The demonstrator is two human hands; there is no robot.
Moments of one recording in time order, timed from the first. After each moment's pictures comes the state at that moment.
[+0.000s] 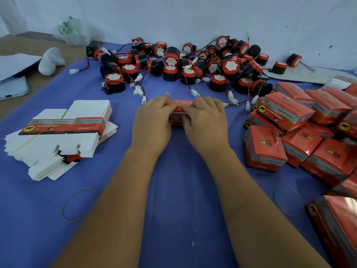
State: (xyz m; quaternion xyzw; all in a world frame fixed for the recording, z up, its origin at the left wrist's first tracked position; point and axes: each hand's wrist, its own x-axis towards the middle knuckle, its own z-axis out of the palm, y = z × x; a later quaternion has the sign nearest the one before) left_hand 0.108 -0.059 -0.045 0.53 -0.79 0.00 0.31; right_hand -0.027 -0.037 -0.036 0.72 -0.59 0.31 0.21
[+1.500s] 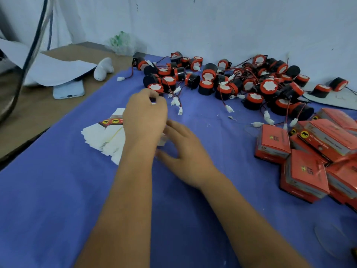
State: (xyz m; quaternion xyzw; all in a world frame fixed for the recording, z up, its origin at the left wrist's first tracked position) left_hand 0.175 -0.044 0.013 0.69 -0.52 -0.12 0.50; right_hand 0.059 -0.016 -0.040 0.84 -0.40 0.32 -0.16
